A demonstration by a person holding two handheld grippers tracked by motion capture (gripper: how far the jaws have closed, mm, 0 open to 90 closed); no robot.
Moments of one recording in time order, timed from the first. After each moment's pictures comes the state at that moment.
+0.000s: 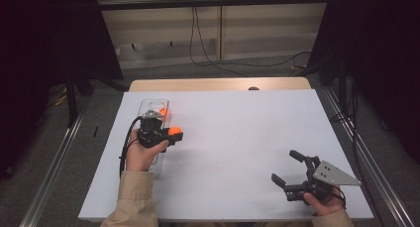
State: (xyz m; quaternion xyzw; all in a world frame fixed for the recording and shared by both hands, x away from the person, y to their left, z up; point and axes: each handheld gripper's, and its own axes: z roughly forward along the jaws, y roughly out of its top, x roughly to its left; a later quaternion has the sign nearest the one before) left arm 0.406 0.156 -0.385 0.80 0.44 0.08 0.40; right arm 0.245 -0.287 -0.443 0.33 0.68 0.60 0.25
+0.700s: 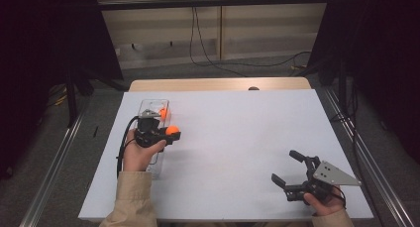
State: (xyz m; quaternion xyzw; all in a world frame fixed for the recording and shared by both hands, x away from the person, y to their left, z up) left arm 0.405 0.162 -0.382 0.80 0.44 0.08 0.40; right arm 0.245 -0.287 -0.443 0.33 0.68 0.60 0.25
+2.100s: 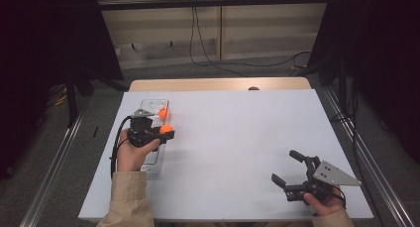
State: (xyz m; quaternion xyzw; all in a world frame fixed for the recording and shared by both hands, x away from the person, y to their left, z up) left arm 0.405 0.177 -0.378 0.80 0.45 0.09 0.40; right arm 0.245 -0.287 -0.443 0.33 0.68 0.60 0.25
